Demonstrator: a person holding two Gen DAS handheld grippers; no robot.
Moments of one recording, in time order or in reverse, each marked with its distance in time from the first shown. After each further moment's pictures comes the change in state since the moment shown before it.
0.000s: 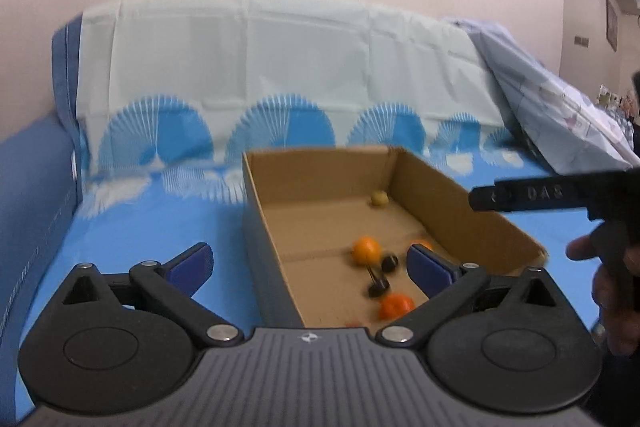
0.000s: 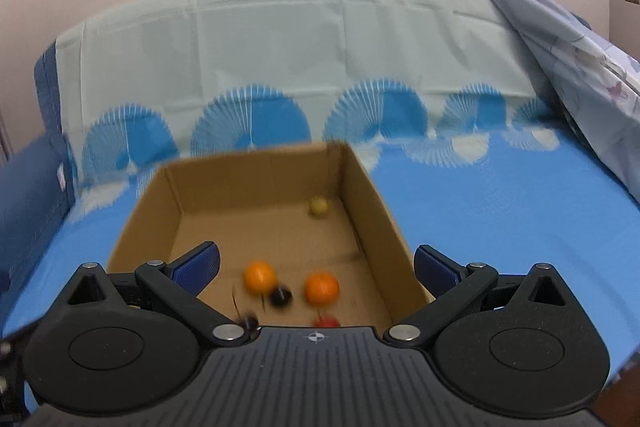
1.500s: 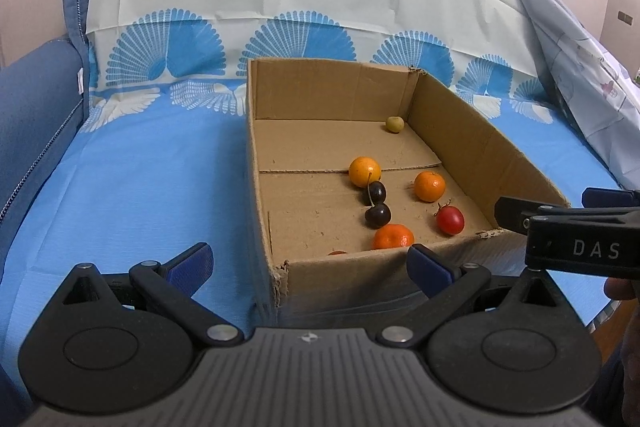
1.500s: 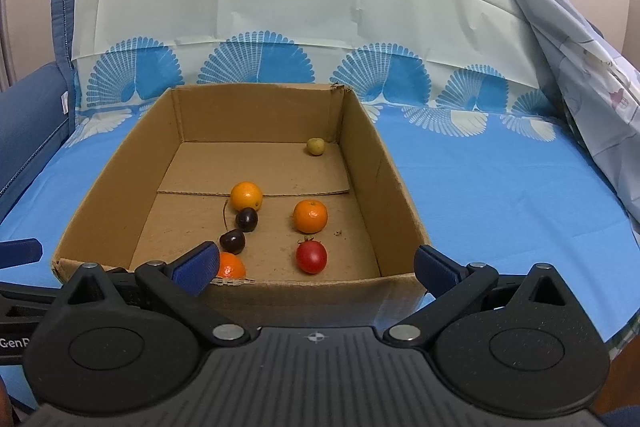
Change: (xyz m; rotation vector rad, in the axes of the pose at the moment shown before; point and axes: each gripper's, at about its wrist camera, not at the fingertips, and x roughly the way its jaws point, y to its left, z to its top) left arm 0.037 -0.022 -0.023 -0.076 0.208 0.075; right arm -0.012 0.008 -0.039 -0.116 0.088 -0.023
